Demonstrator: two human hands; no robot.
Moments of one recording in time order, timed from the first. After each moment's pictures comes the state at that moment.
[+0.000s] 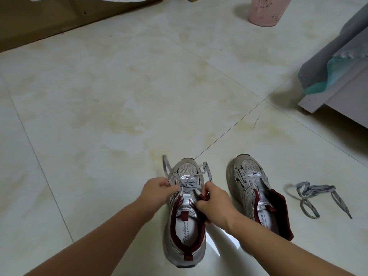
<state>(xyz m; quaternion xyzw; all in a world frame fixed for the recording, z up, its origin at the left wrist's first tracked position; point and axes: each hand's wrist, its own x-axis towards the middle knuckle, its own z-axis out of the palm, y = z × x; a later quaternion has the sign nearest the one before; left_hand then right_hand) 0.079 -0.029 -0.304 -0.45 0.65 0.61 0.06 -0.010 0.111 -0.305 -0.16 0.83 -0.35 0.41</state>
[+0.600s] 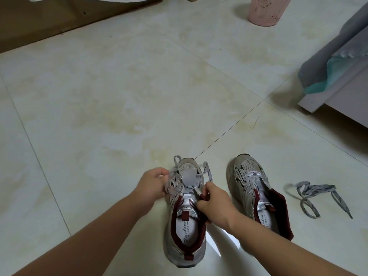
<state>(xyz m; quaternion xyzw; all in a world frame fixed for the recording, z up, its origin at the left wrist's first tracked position) 0.073 -0.040 -0.288 -0.46 0.58 0.67 0.00 -0.010 0.113 -0.308 -0.16 0.83 -0.33 0.41</state>
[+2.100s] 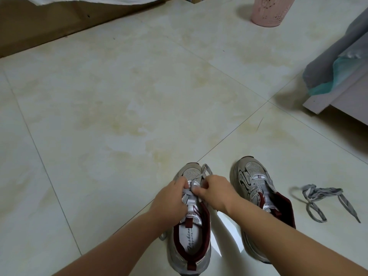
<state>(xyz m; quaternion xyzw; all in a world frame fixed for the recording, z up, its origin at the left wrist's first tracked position) 0.077 -0.009 -0.300 -0.27 0.89 0.34 0.10 -0.033 0.084 -0.290 -0.28 0.87 -0.16 0.37</state>
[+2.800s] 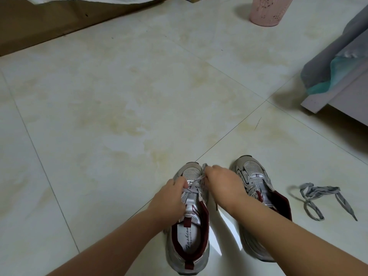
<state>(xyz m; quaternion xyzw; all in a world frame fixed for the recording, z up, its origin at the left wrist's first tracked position) 0.075 -0.009 -0.295 -0.27 0.89 0.33 0.15 -0.040 0.088 -0.277 -0.37 0.90 -0.05 0.21</state>
